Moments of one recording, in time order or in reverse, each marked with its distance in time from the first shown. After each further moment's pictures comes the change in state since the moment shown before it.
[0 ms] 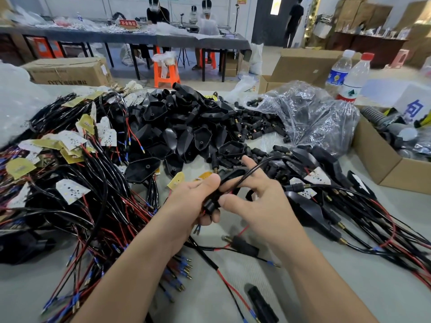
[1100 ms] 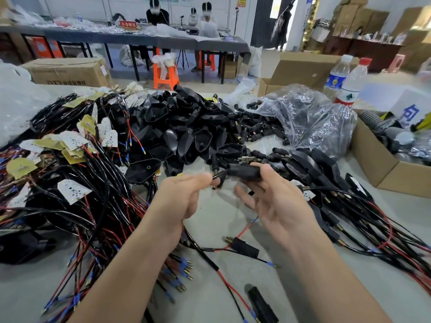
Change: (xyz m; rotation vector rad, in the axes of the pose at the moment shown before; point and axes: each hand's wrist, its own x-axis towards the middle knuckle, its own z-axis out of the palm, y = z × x) left_hand 0.000 0.008 -0.009 -0.083 0.196 0.054; right_hand 0.017 0.006 -0.012 0.925 0.132 0.350
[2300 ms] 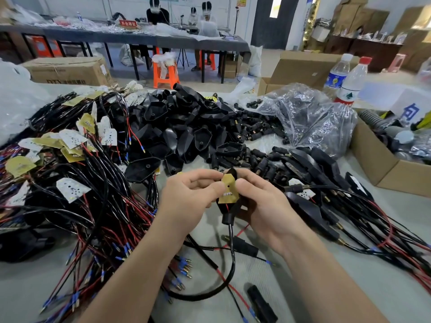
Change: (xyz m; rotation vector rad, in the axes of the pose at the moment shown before) left_hand -0.006 -0.006 0.011 0.224 0.052 0.247; right_hand -0.007 0.011 -0.001 -0.329 -0.295 0.042
